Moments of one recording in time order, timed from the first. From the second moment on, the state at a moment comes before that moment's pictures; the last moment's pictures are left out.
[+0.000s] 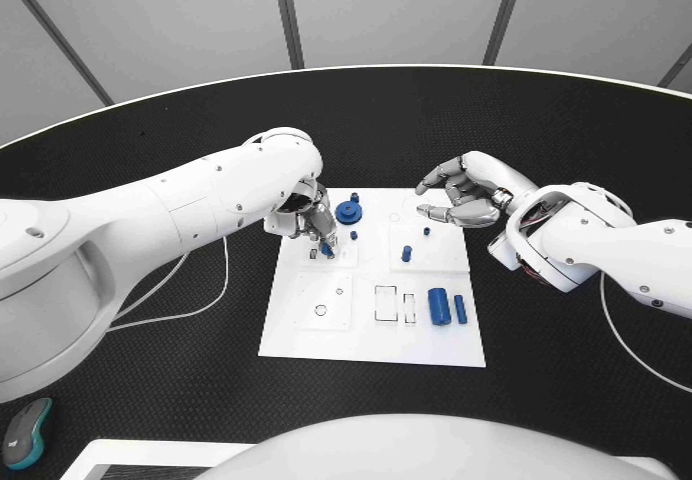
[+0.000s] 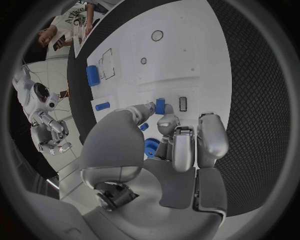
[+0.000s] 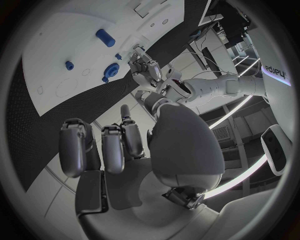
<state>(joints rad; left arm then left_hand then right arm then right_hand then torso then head) 1.33 -0.27 -0.12 0.87 -0.95 0.59 -0.70 1.22 -0.17 0.71 0.18 0.04 0.78 0.05 0.87 0.68 1.25 -0.02 1.24 0.96 1.46 -0.08 1.56 1.31 0.10 1.41 0.03 1.36 1.13 1.25 -0.97 -0.10 1.69 -1.11 -0.48 -0.03 1.26 -0.22 0.47 0.12 0.38 0.89 0.15 0.29 0.32 1.42 0.07 1.38 1.31 1.47 -0.01 1.53 1.31 0.03 1.46 0.09 1.43 1.31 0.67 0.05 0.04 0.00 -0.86</state>
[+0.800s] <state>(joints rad) 1.32 -0.27 -0.12 0.88 -0.95 0.59 -0.70 1.21 -0.16 0.70 0.18 0.04 0.79 0.05 0.87 0.69 1.25 -0.02 1.25 0.96 1.46 -0.08 1.56 1.31 0.10 1.41 0.03 1.36 1.13 1.25 -0.97 -0.10 1.69 -1.11 -0.48 -0.03 1.26 -0.22 0.47 0.12 0.38 0.89 0.15 0.29 0.32 1.42 0.07 1.38 1.31 1.47 -0.01 1.53 1.31 0.03 1.46 0.09 1.43 1.31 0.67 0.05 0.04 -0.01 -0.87</state>
